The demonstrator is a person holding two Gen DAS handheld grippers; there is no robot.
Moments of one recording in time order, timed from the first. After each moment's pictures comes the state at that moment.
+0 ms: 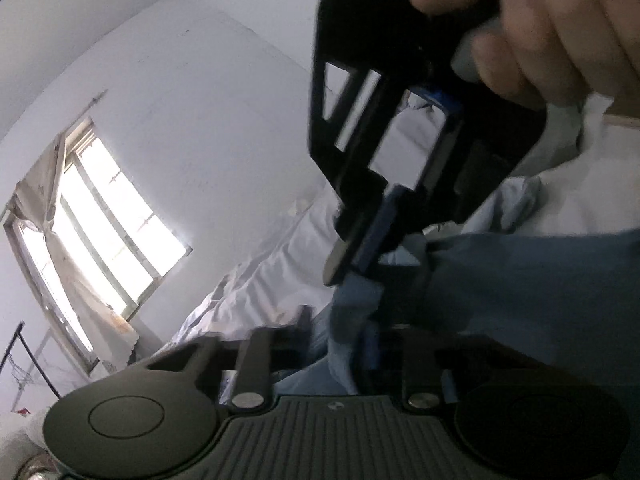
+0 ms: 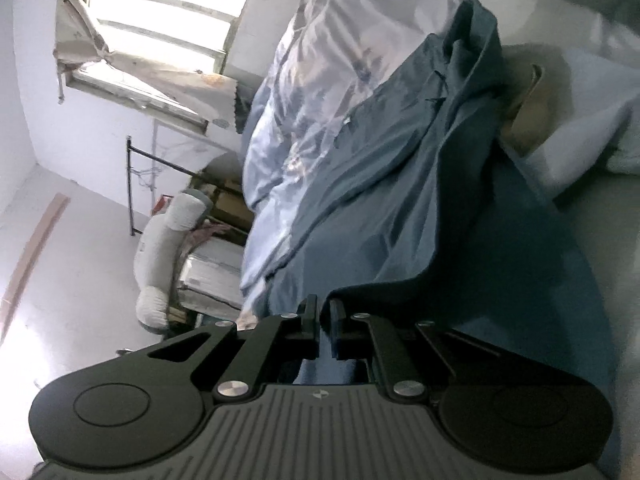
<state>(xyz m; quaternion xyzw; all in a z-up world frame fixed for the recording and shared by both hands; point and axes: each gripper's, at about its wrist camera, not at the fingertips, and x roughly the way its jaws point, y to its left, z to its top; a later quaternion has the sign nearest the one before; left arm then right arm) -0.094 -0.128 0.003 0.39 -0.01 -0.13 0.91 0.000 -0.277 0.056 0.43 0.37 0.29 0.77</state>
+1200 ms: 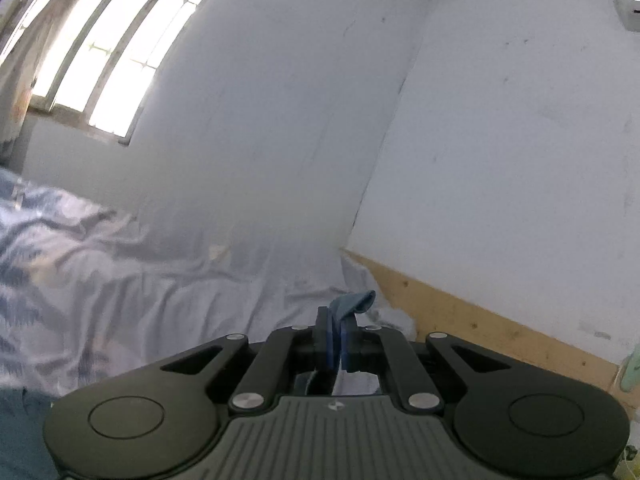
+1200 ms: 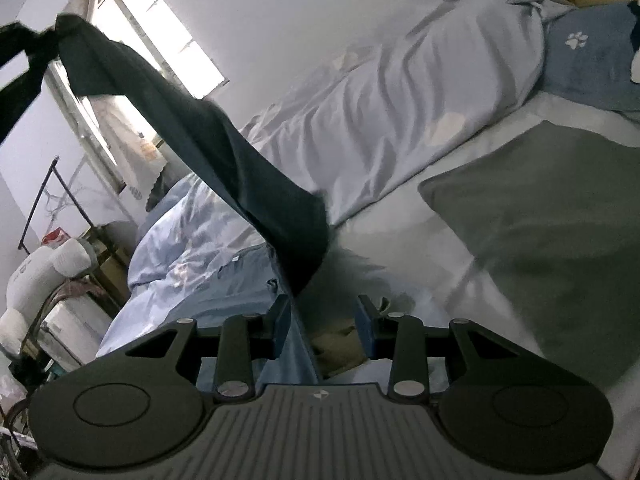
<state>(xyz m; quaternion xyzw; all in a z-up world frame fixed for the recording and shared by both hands) 0.111 -0.085 0.326 -0.15 0.08 -0.32 0.93 -0.005 -0.348 0.093 0.28 0.24 0.10 0.93</state>
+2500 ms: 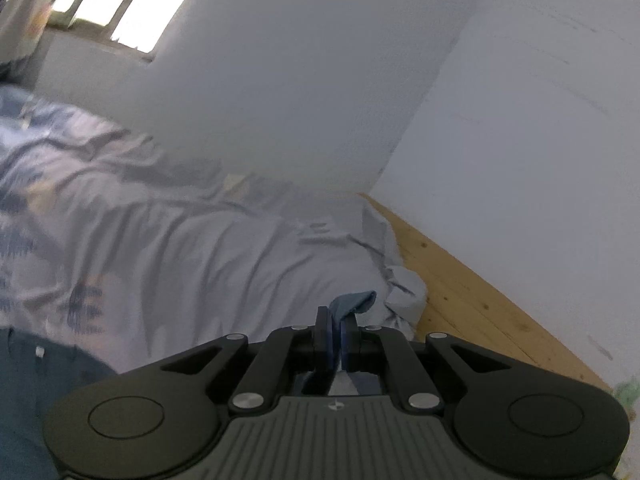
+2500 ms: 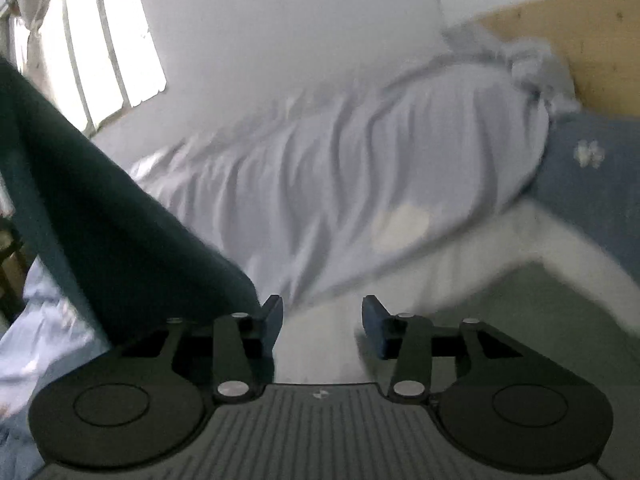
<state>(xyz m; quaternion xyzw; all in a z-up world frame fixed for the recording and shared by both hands) 0.198 -0.107 0.325 -0.20 0.22 -0.31 0.90 0.146 -0.368 0.125 0.17 0.24 0.00 0.96</state>
